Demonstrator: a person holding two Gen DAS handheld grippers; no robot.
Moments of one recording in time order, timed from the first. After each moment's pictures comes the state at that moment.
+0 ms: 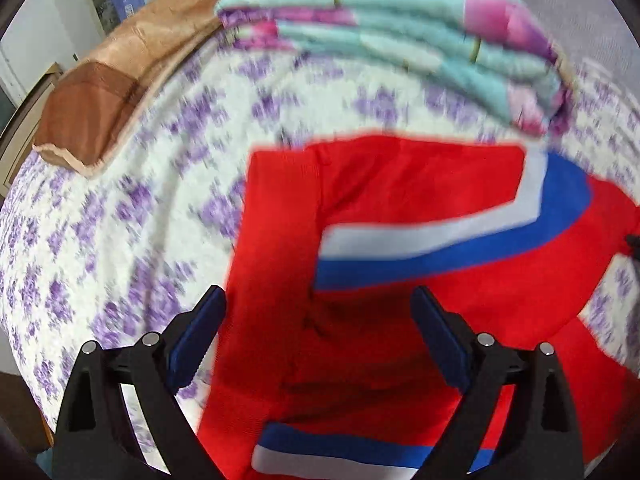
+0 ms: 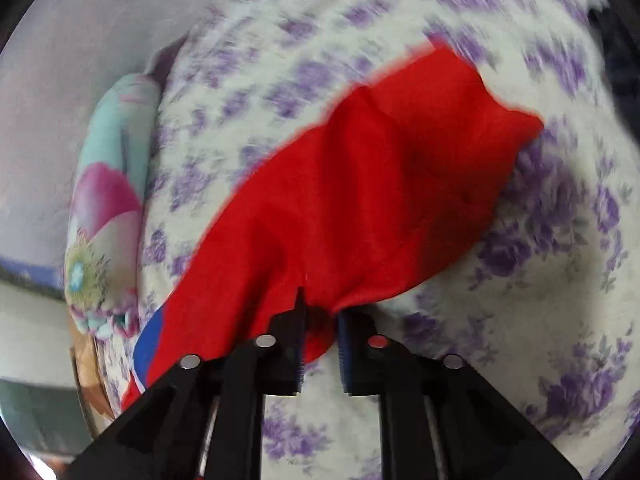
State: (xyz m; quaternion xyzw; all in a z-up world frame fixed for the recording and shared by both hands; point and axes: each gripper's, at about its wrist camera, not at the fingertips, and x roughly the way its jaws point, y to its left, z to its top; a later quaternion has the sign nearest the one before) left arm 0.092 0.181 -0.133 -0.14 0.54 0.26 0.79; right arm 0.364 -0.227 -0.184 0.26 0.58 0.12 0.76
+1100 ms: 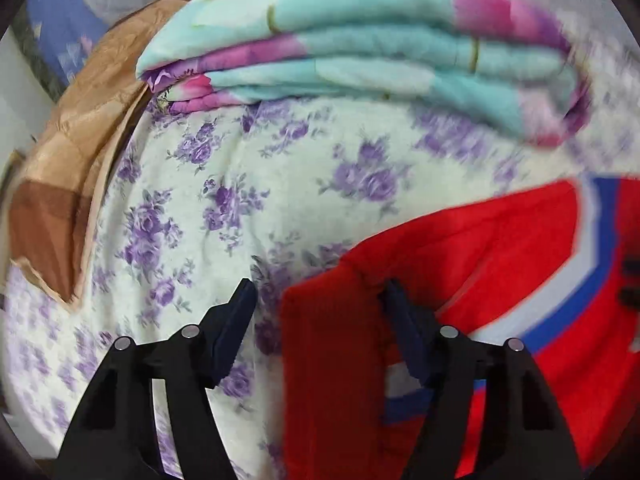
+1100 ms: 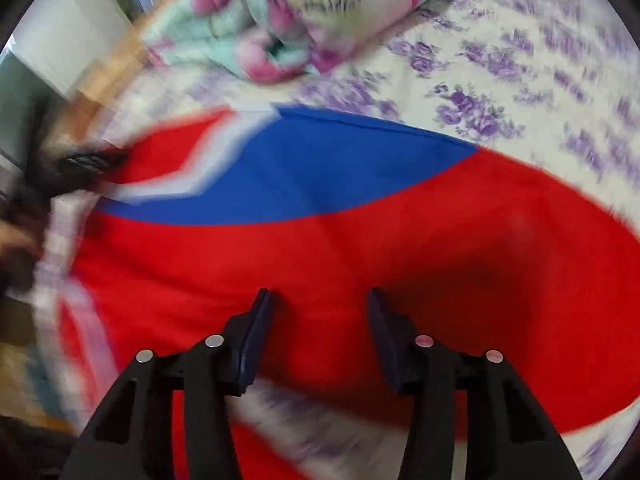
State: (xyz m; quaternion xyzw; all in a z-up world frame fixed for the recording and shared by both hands) left arm 0.171 0.217 -0.138 -0.02 0.55 0.20 0.81; right arm 0.286 -0.050 -0.161 -0.17 0.55 0.38 0.72
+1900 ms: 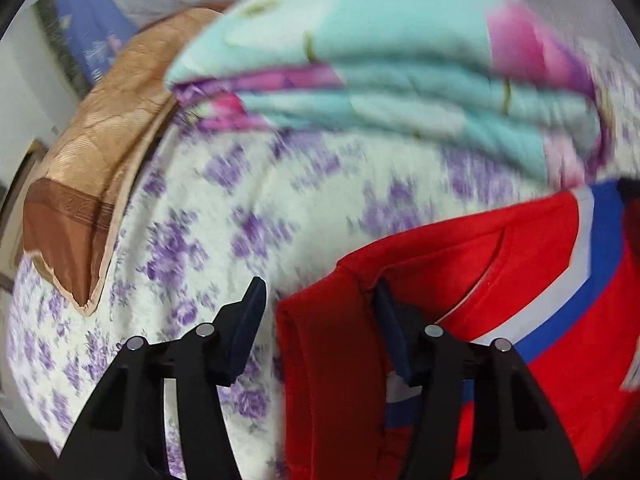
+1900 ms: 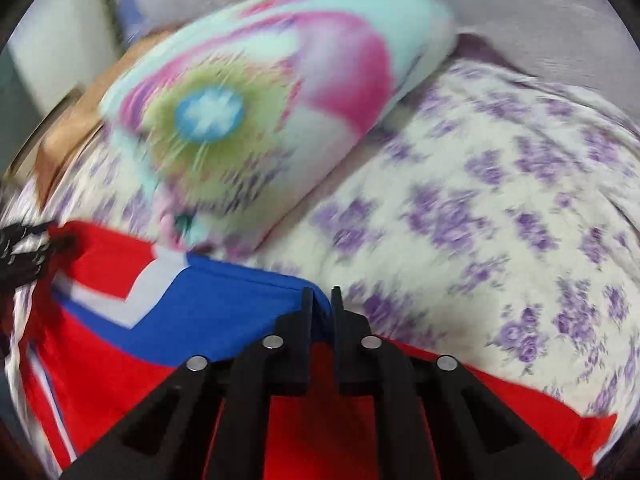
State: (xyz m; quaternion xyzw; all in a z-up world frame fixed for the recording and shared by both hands) left arm 0.175 0.234 -0.119 -0.06 0.50 0.25 0.83; right arm 0.368 -0.023 -0.110 -0.18 0.45 0.34 0.81
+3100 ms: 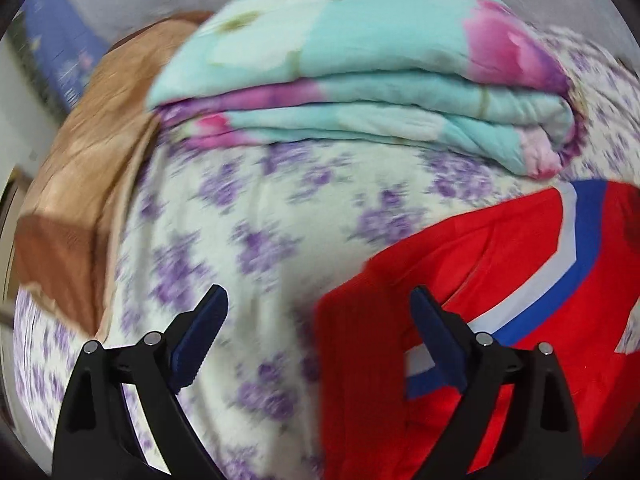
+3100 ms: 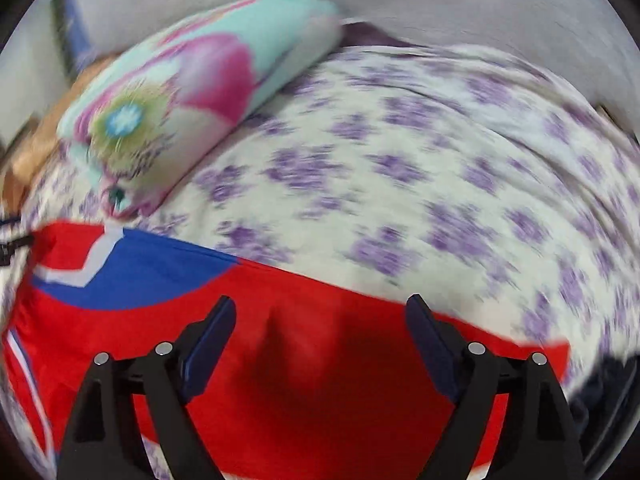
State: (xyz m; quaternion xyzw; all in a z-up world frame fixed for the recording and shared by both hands) left arm 0.186 0.241 -0.114 -0.02 0.54 0.17 0.83; right arm 0.376 -0.112 -0.098 -0.17 0.46 0.28 0.82
